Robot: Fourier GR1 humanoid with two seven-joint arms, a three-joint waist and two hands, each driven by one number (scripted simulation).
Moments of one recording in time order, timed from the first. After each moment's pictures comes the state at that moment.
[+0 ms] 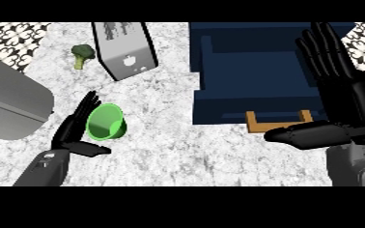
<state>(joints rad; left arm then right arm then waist) -0.47 0.31 0.18 -0.26 -0.06 -0.37 -0.88 -0.27 -0.17 -0.08 -1.87 -0.09 0.15 0.11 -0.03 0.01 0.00</state>
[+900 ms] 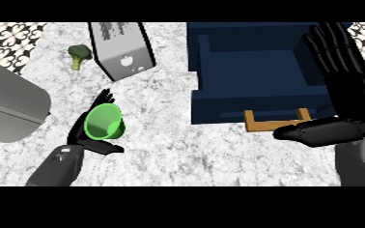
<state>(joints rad) -0.54 0.25 0.17 -0.17 -0.10 -0.35 -0.94 -0.29 -0.20 -0.11 -1.86 -0.13 0.19 0.13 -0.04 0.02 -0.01</state>
